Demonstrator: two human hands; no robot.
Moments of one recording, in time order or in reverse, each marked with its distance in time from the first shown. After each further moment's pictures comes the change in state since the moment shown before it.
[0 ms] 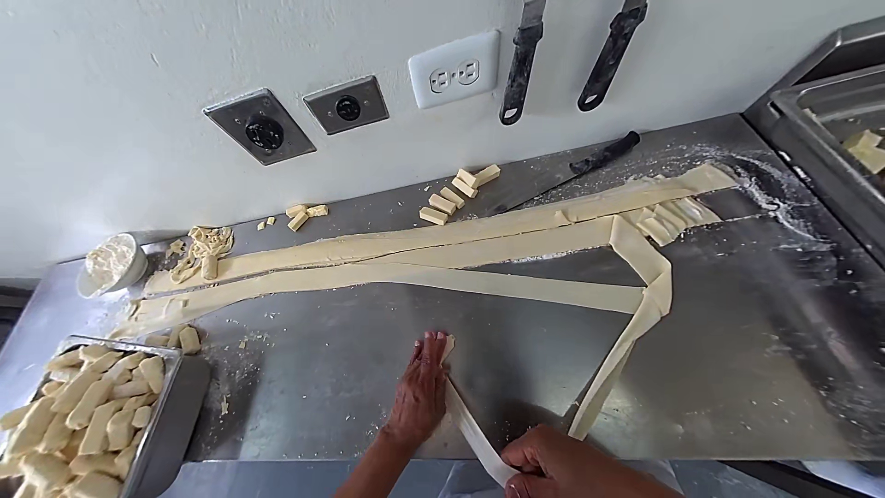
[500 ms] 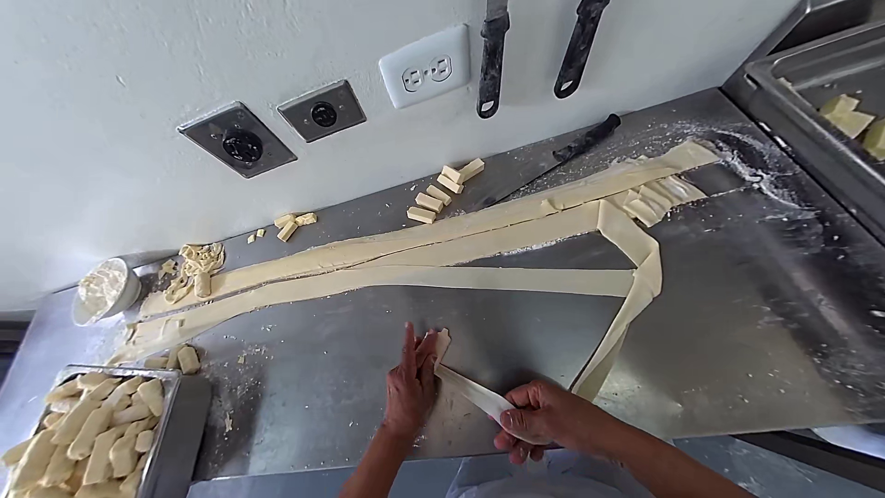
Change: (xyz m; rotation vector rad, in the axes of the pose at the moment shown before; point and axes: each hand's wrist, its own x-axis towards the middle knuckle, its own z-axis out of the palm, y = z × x) left_hand 0.003 -0.005 0.002 -0.103 0.070 -0.050; right_hand 0.010 0.019 -0.011 0.657 0.210 0.070
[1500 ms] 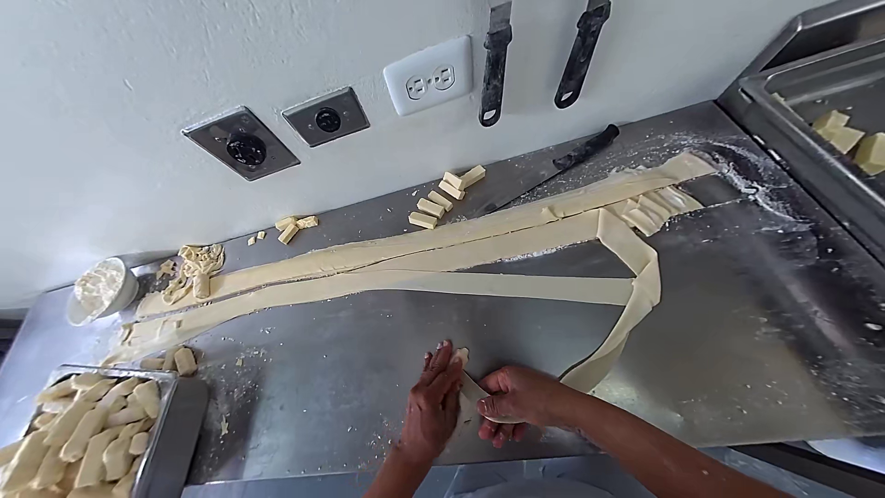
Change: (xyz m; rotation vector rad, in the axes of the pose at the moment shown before) left_hand -0.010 0.022 0.006 -0.119 -0.080 0.025; right_hand 0.033 -0.033 -0.001 -0.221 -0.046 0.119
